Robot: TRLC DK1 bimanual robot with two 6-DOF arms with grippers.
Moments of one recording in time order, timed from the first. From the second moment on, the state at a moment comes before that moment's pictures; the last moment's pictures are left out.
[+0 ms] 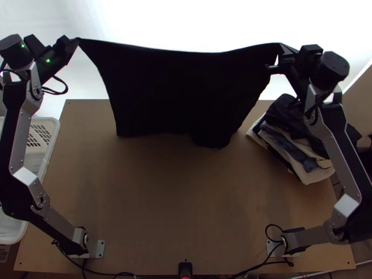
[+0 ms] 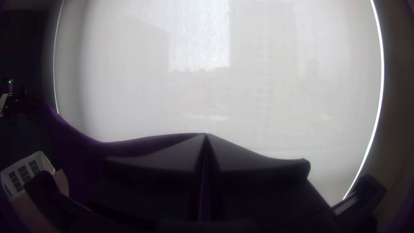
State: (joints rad) left arm 0.16 1.78 1.98 -0.23 0.45 -0.76; right arm 0.15 1.56 1.65 -0.02 -0.05 0.01
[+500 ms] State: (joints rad) left arm 0.13 1.45 1.80 -0.27 0.46 -0.79; right arm 0.25 1.28 1.57 -0.10 -0.06 0.04
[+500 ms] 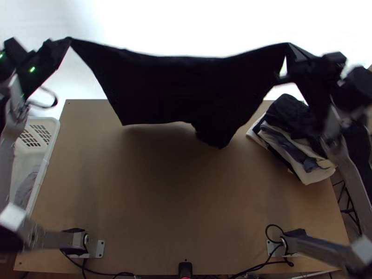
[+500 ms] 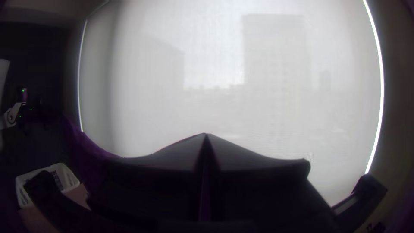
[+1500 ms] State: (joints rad) left arm 0.13 0.63 1.46 -0.41 0.55 -0.94; right arm 0.29 0.62 1.42 -0.47 -0.12 0.14
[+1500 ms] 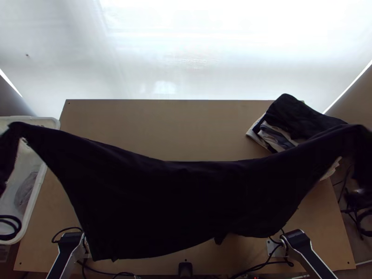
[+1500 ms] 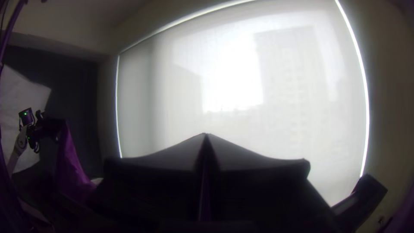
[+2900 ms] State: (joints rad) left arm 0.15 1.66 1.09 0.06 0.49 -0.71; right arm 0.19 1.53 1.20 -0.03 -0.23 0.17
